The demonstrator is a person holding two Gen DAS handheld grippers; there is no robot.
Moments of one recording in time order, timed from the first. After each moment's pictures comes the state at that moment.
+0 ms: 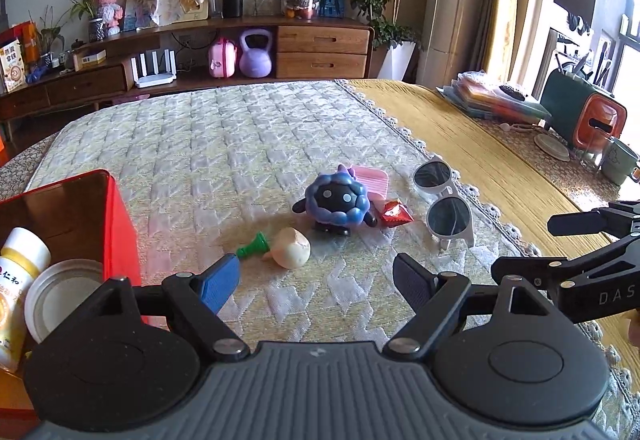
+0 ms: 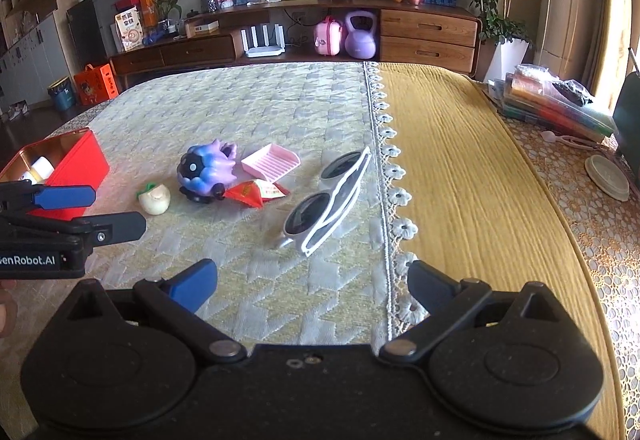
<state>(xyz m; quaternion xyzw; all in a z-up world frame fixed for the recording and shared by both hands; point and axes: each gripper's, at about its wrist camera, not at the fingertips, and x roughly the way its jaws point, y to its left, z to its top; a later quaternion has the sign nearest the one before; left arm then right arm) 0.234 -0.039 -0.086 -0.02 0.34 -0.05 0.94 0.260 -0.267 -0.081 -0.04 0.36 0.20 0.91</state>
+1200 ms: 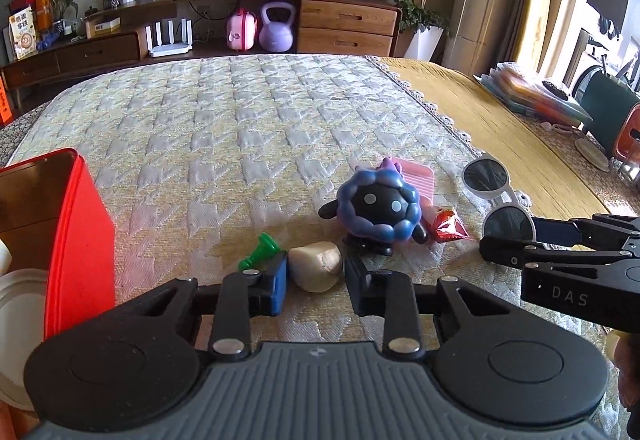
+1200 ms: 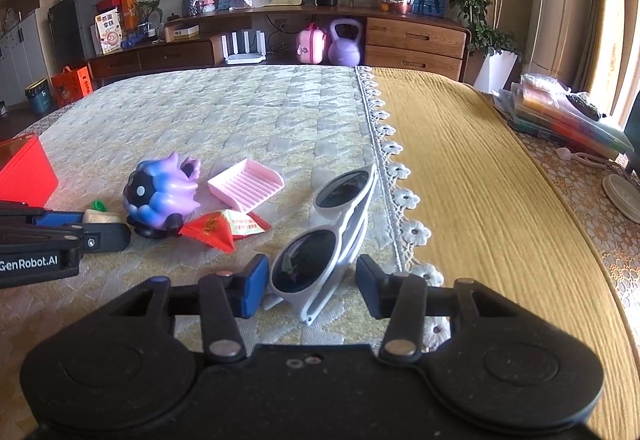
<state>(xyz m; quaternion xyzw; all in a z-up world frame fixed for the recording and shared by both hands) 0.286 -0.029 -0.115 -0.04 0.37 -0.01 0.93 0.306 -0.238 -0.109 -0.06 0.34 0.17 0.92</state>
